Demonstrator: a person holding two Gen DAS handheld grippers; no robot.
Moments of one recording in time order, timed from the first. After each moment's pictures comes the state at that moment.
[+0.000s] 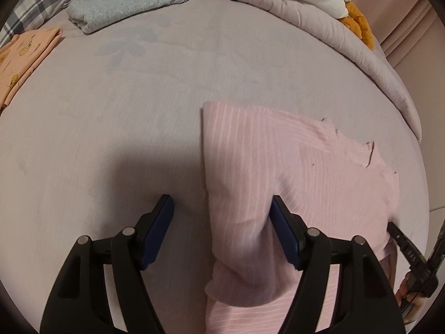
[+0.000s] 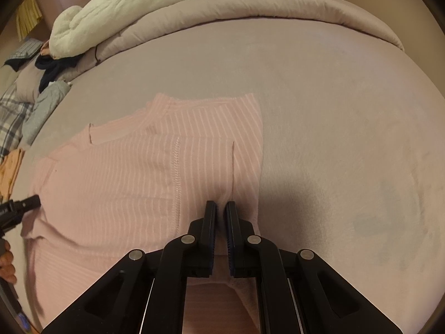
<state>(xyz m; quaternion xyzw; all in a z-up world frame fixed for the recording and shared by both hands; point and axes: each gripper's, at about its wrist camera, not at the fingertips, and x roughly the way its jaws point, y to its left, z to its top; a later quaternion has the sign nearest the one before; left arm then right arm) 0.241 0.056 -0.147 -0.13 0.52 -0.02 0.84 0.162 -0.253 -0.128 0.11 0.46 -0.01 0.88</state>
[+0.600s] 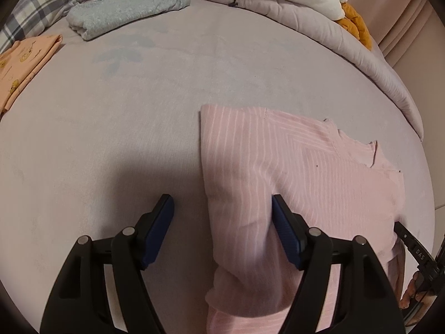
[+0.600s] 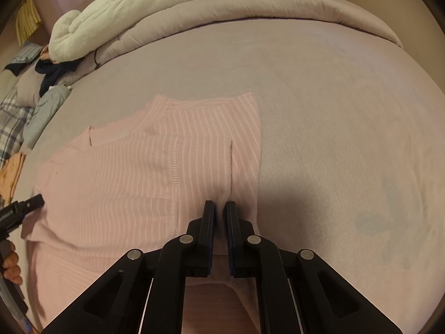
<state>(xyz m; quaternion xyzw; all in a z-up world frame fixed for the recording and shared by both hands) 0.233 0.055 -0.154 -0.12 0.50 -0.02 0.86 0.155 -0.256 -0.130 0.12 0.45 -0.01 0.88</state>
